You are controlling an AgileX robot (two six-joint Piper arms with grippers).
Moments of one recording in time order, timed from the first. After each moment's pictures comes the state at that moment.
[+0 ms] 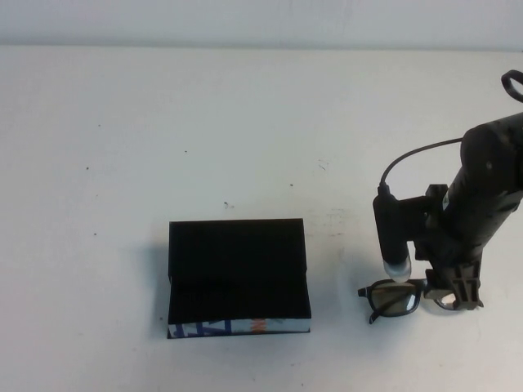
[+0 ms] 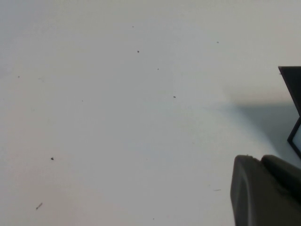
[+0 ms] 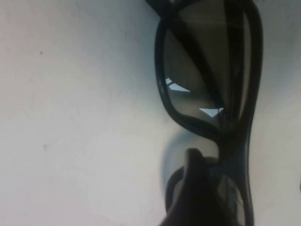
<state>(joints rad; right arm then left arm) 0.38 1.73 -1.14 0.02 0.91 -1.23 -0.20 -0.01 0.02 0.03 0.37 -0.11</state>
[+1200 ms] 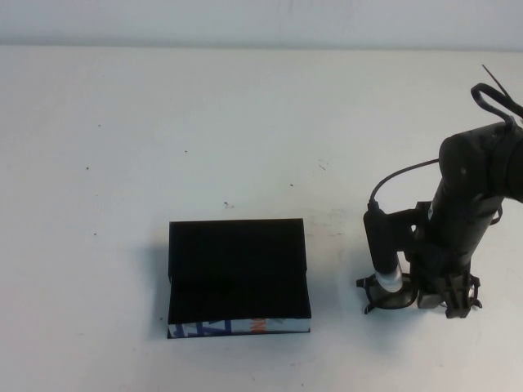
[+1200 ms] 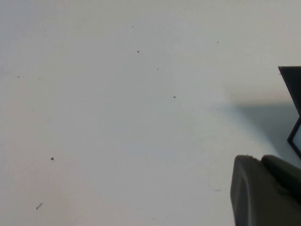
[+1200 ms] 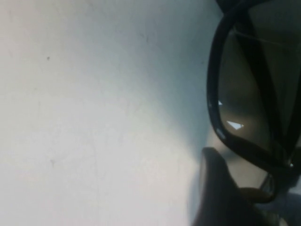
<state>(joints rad) 0.38 1.84 -1.18 0.03 0.94 -1.27 -0.20 -0.01 0.02 0.03 0.37 -0.11</state>
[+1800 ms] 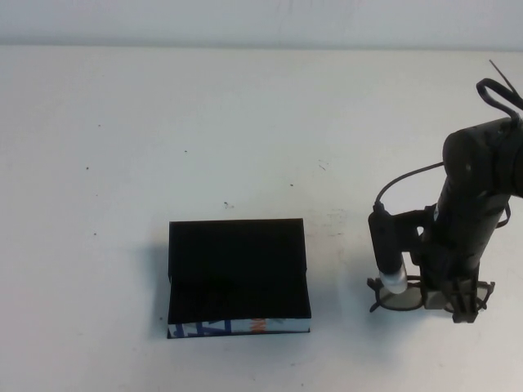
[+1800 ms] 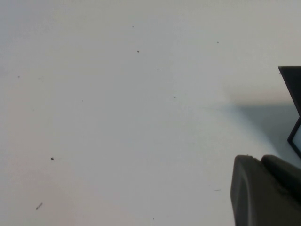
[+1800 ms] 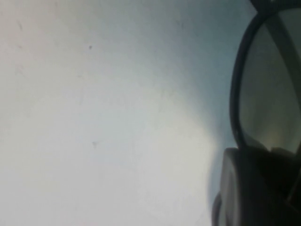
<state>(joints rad) 0.38 1.82 -1.18 0.03 1.02 -1.24 -0.20 -0.01 0.02 0.03 0.37 -0.11</state>
